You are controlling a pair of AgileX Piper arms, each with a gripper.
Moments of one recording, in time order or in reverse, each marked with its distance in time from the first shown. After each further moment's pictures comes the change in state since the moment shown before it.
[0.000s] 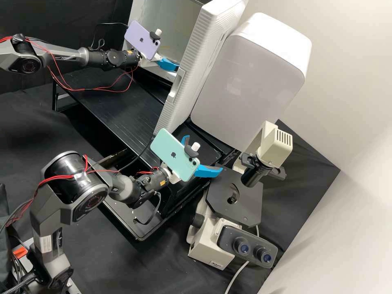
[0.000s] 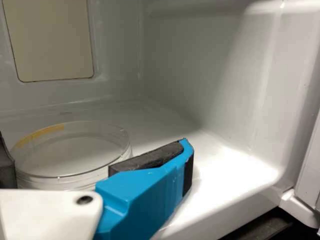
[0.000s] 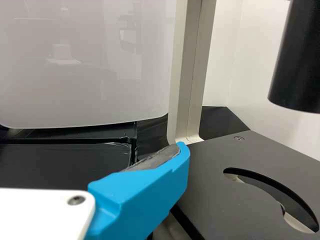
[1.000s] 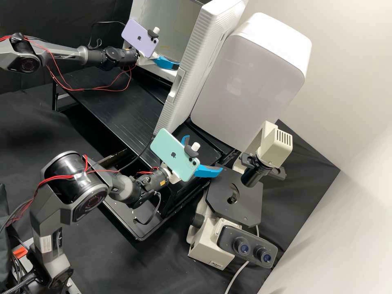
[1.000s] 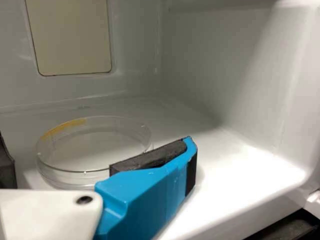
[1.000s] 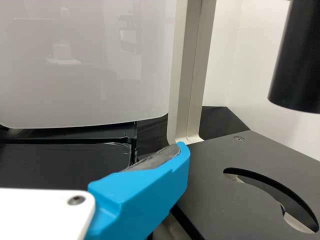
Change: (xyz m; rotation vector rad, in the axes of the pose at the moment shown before) left arm -0.001 0.003 -0.008 0.008 0.061 -0.018; right arm 0.000 0.000 0.000 0.000 0.000 0.000
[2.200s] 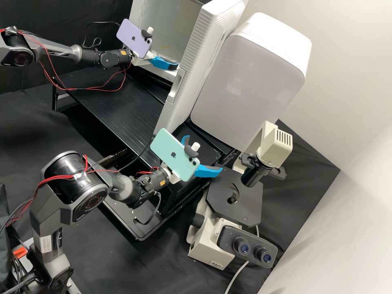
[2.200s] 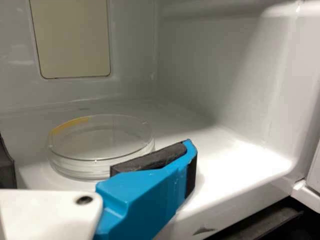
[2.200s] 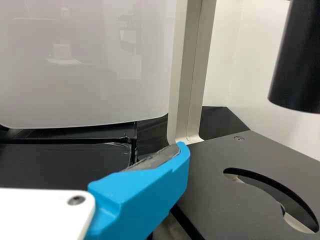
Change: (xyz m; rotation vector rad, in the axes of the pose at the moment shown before) left arm -0.013 -0.005 -0.010 -0.024 -0.048 0.026; right arm 0.000 0.000 0.000 0.000 0.000 0.000
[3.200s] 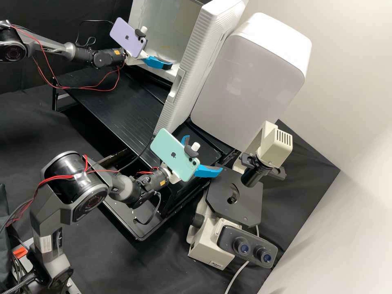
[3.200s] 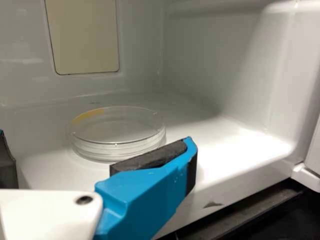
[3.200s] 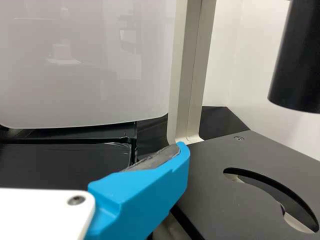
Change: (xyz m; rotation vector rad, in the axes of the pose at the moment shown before) left arm -0.023 0.000 -0.008 0.032 0.027 -0.007; right arm 0.000 0.000 0.000 0.000 0.000 0.000
